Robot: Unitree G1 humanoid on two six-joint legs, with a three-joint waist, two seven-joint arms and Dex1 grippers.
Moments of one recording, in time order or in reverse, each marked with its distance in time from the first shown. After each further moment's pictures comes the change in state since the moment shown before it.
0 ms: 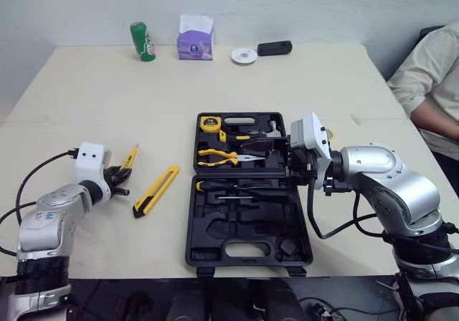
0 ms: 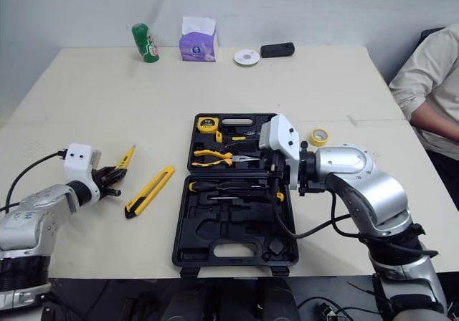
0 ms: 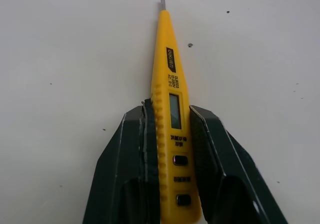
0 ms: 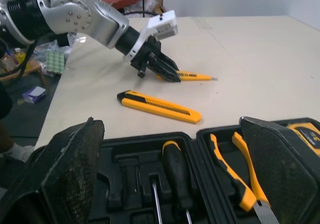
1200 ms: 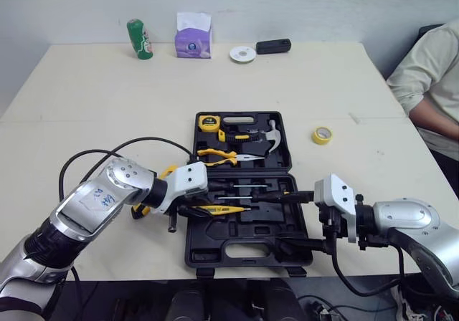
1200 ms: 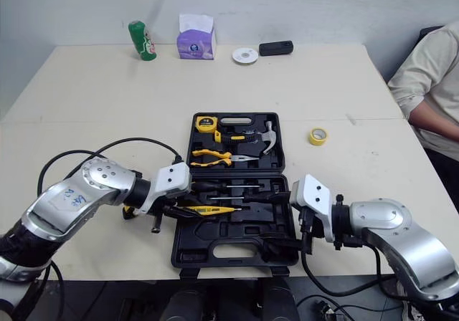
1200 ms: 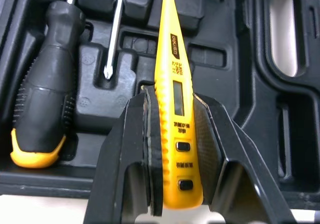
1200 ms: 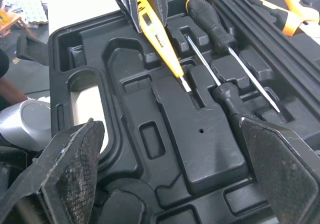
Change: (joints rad) left arm -0.342 0.188 -0.691 -0.308 -0.026 0.014 -0.681; right arm 0.501 -0.221 -0.123 -0.191 -0.016 0.002 -0.038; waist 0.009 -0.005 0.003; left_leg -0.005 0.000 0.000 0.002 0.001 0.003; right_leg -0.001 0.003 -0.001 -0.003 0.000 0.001
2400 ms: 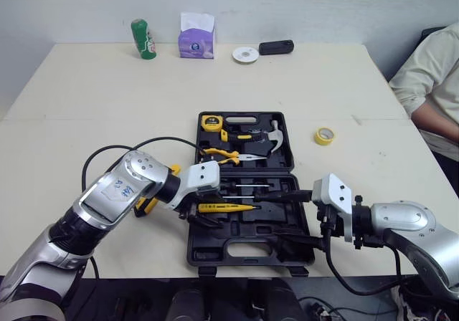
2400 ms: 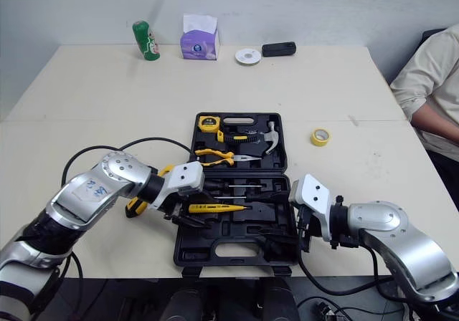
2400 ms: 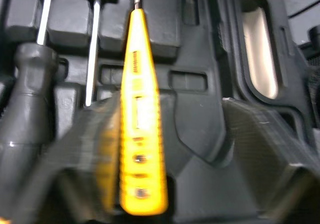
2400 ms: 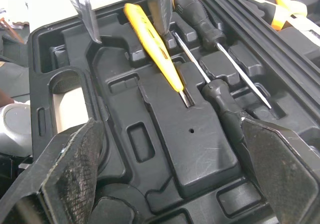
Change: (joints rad) left arm -0.059 -0.052 0.012 0.055 0.035 -0.011 -0.139; right arm -0.003 0.015 0.013 0.009 -0.013 0.002 -0.047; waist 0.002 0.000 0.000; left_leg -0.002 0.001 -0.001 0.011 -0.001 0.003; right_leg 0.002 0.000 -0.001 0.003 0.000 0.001
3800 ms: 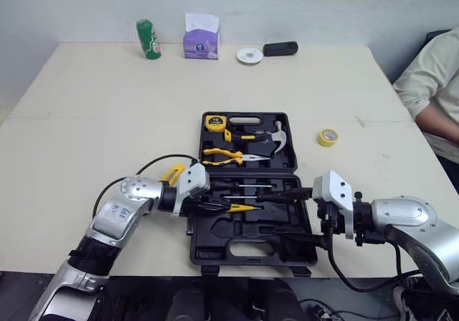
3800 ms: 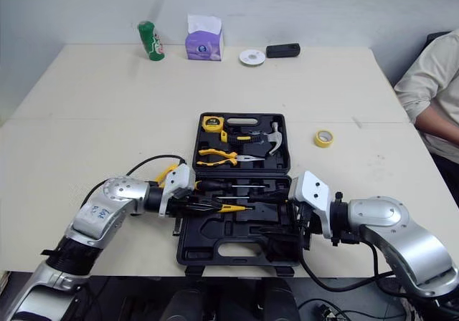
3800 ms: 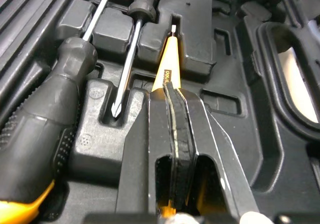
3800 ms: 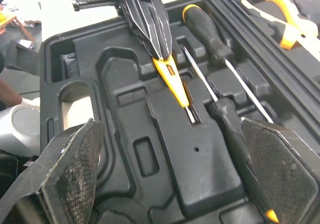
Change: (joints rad) left arm 0.222 -0.222 0.100 0.217 0.044 -0.353 0.097; right arm -0.037 -0.003 -0.002 0.006 0.010 0.011 0.031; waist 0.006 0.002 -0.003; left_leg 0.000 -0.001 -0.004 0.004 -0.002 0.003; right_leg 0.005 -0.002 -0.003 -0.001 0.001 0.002
